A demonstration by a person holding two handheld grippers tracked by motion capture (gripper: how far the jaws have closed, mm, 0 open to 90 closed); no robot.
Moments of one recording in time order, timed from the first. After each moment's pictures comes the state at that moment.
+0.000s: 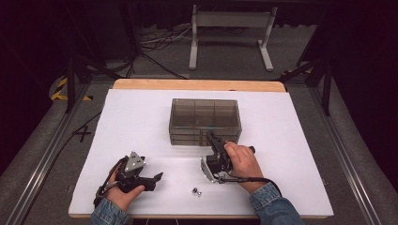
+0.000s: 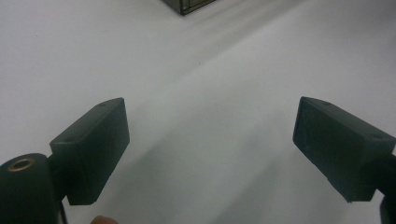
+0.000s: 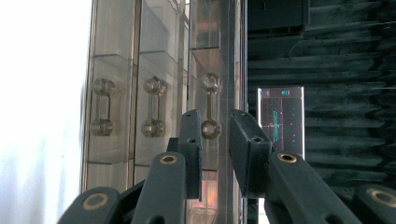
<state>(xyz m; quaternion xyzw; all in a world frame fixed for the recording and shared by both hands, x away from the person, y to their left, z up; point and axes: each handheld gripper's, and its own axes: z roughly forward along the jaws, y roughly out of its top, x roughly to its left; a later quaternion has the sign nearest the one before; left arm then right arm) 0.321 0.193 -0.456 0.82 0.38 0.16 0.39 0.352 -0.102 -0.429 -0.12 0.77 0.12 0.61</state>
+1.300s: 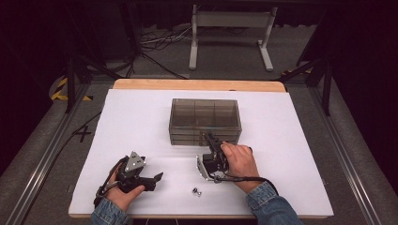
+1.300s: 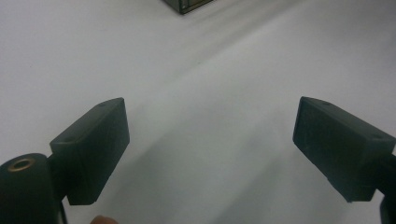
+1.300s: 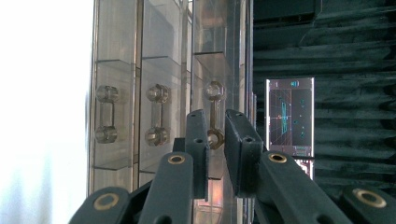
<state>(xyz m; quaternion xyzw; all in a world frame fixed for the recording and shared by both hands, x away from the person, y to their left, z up) 0.321 0.192 -0.457 0.82 0.38 0.16 0.39 0.351 -0.092 -0.426 -0.10 0.79 0.10 0.60</state>
